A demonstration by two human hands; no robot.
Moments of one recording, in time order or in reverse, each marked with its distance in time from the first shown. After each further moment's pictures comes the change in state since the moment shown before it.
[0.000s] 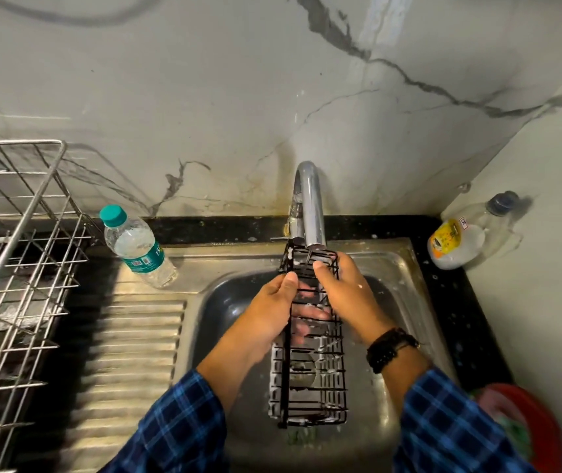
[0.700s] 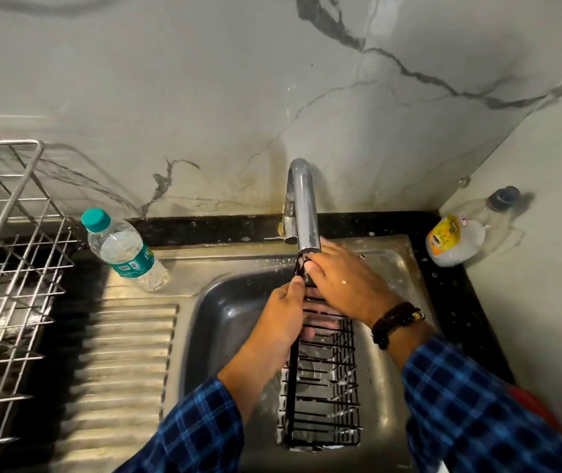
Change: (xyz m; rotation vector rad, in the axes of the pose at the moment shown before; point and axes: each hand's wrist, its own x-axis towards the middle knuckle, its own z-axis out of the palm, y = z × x) left_hand 0.008 -0.001 0.030 -0.065 0.042 0.005; right_hand 0.030 -0.009 -0.020 -0.813 -0.160 -0.481
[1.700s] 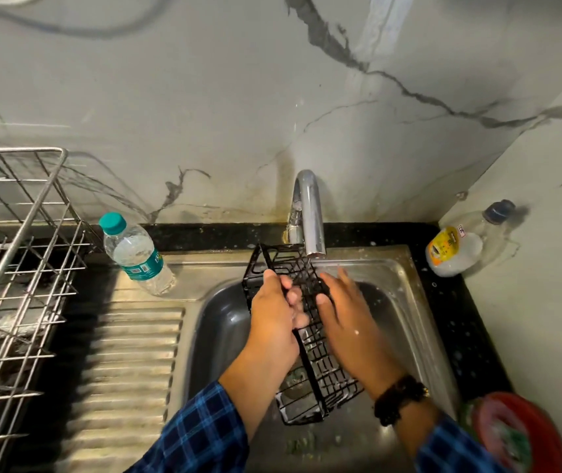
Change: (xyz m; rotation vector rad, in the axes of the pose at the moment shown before) left_hand -0.002 0.012 -0.004 -0.611 0.256 -0.048; right_hand -0.068 -0.039 0.016 0.383 0.124 0.242
